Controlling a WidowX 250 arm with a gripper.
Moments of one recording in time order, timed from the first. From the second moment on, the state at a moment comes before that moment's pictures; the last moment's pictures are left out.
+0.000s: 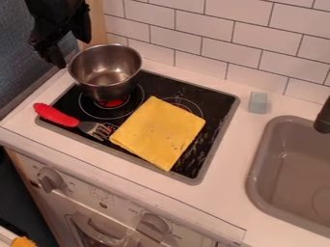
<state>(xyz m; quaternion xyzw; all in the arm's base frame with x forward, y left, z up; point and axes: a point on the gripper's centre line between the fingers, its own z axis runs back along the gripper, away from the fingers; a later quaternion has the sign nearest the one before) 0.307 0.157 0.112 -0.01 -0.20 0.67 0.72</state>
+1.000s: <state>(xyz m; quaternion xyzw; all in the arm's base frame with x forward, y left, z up) 0.376 0.044 0.102 -0.07 -0.19 0.48 0.86</state>
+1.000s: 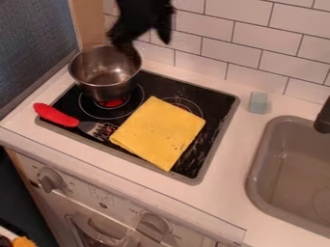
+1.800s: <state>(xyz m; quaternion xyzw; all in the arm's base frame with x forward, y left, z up) 0.419 -0.064 0.054 -0.07 -0.14 0.29 0.94</state>
